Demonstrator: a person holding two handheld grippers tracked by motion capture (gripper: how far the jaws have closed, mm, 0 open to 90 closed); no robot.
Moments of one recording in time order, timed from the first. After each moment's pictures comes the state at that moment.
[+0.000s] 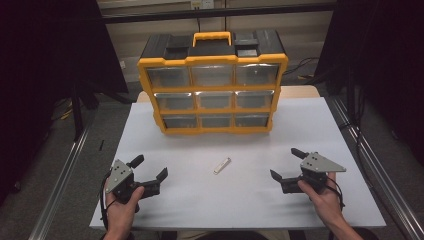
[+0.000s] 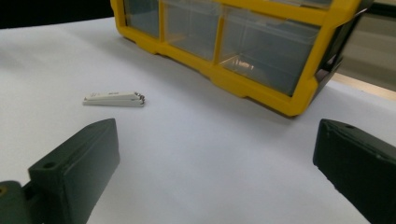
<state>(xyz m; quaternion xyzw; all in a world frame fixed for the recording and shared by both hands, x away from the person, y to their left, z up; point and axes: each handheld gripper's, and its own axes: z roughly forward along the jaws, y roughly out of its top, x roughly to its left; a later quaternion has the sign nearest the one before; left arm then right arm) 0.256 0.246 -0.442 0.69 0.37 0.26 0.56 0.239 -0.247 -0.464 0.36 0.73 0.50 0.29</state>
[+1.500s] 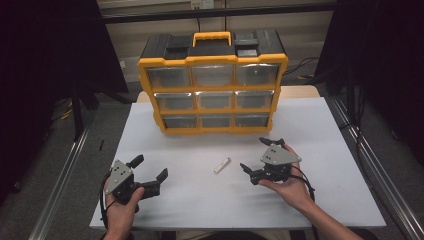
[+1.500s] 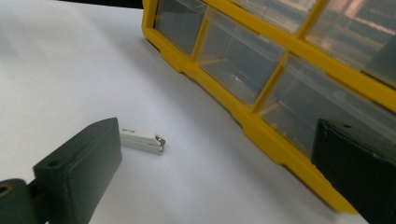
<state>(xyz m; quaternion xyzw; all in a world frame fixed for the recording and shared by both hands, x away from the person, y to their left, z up) 0.254 0.246 -0.440 0.69 0.37 0.27 0.56 0.277 -0.169 -0.453 0.26 0.78 0.47 0.33</state>
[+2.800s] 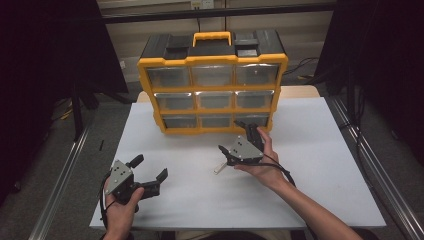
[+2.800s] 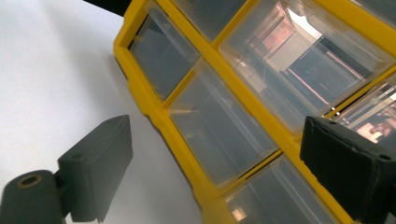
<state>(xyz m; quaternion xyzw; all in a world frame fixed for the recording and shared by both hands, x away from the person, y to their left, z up) 0.254 0.246 -0.440 0.69 0.36 0.27 0.56 0.322 -0.106 -0.446 0.14 0.76 0.42 0.47</state>
